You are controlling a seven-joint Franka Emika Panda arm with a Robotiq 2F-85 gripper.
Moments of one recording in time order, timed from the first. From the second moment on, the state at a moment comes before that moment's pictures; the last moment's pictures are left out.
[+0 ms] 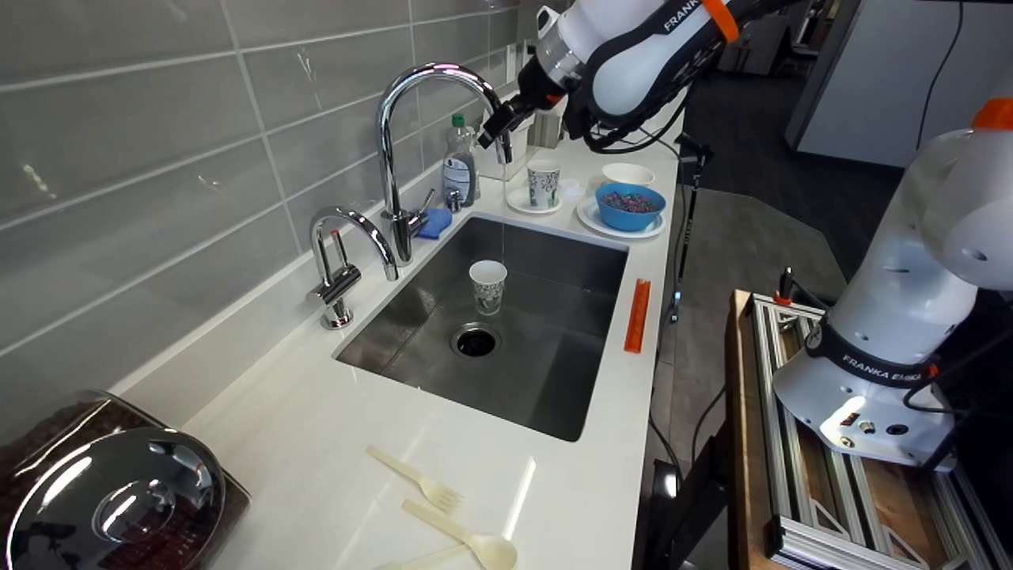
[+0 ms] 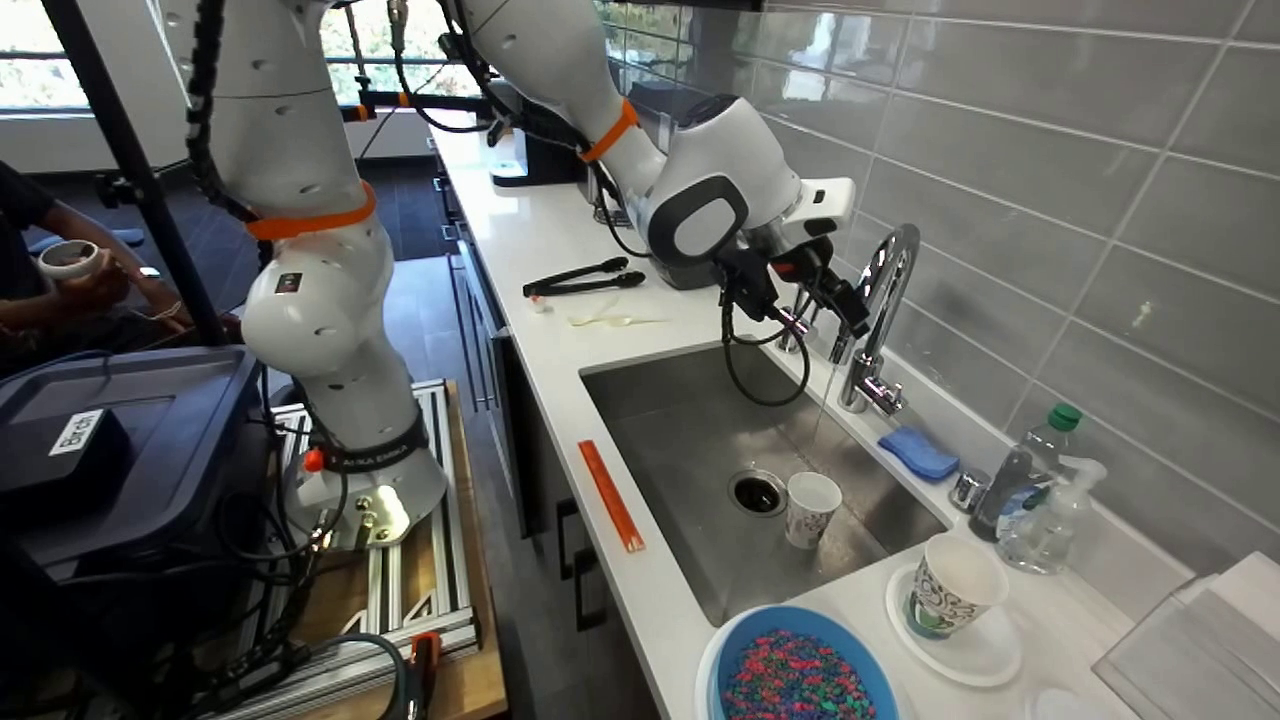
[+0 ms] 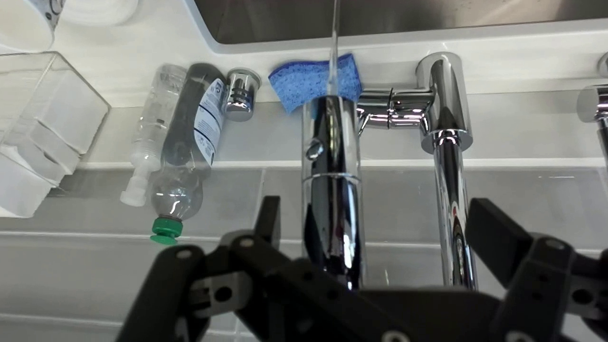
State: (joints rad) arm -0.13 -0.03 -0.09 -2.47 -0.12 3.18 -0.03
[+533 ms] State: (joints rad) arm -0.03 -0.03 -0.04 -2.45 0.15 3.18 -0.24
